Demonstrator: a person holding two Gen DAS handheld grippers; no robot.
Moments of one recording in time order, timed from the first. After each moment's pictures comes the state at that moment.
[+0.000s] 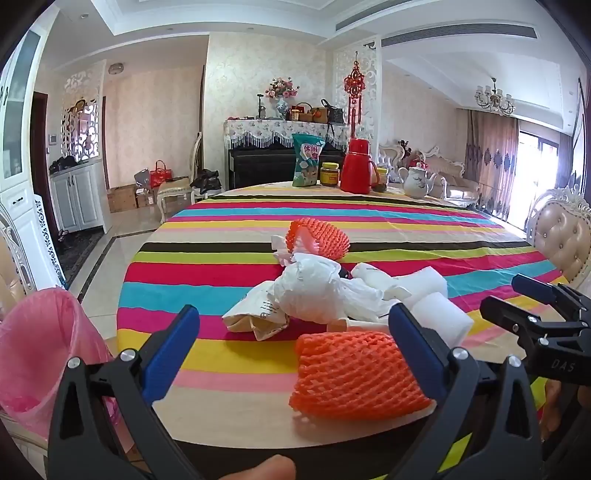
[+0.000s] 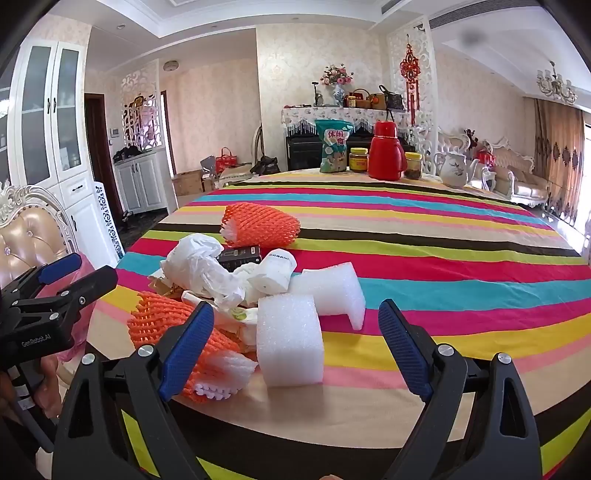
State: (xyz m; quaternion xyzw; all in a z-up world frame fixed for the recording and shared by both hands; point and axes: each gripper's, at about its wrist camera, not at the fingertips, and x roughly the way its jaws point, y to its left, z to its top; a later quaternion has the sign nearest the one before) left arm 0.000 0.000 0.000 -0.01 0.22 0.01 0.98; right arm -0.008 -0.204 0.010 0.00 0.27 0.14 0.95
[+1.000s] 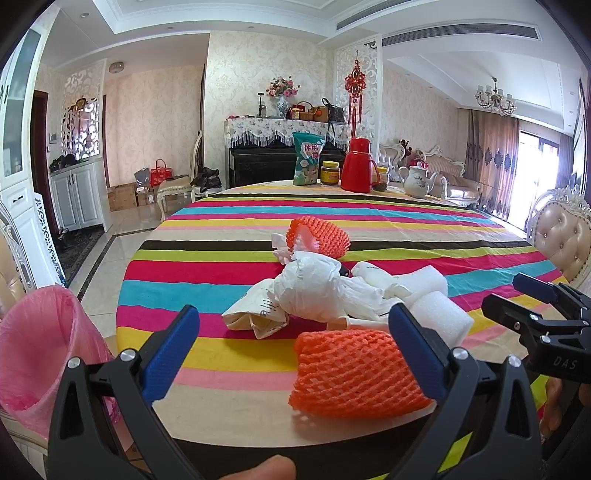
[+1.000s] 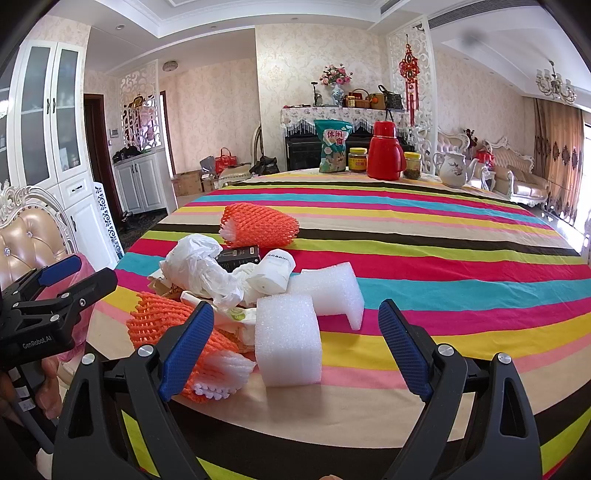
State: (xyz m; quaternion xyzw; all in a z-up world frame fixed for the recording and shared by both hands) left arm 0.000 0.000 0.000 -0.02 0.22 0.00 0.97; right arm -0.008 -0.204 0.011 0.00 0.27 0.14 0.95
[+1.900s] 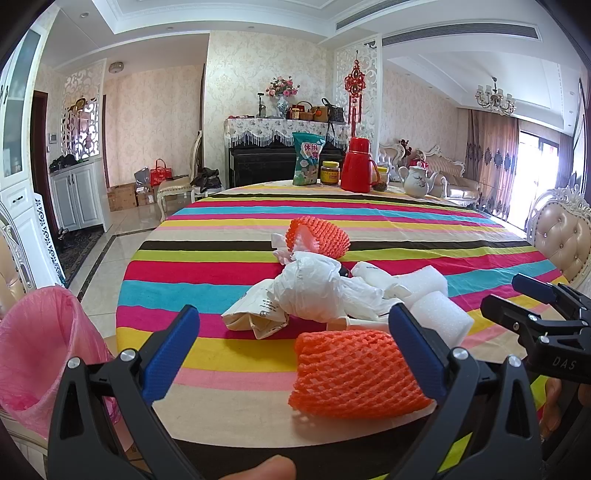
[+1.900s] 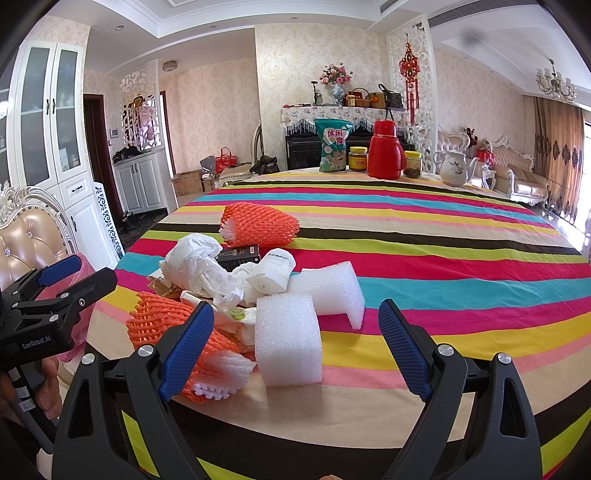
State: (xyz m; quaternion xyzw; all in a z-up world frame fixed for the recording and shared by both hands) left arm -0.001 0.006 -0.002 -0.02 0.22 0.00 0.97; right arm -0.009 -0.204 0.011 0.00 0.27 0.14 0.95
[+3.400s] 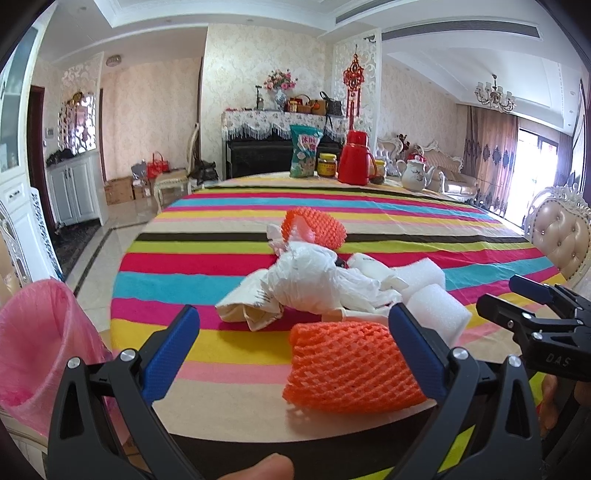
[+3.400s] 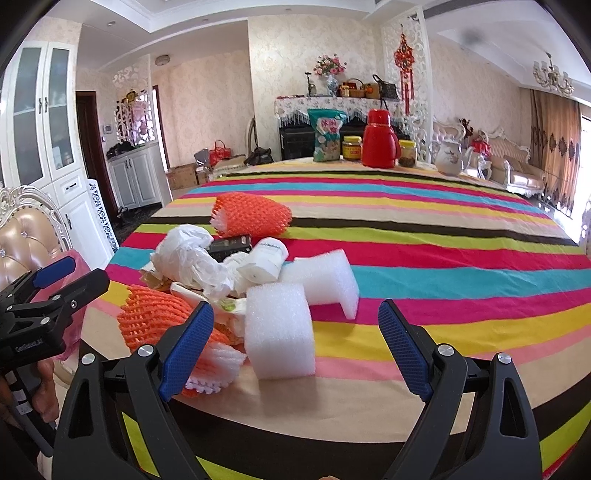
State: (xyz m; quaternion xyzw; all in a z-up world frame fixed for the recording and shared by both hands) left arm 0.003 0.001 -0.007 -0.02 0.24 -0.01 0.97; right arm -0.001 -0.206 -0.003 0.00 0.30 0.12 0.95
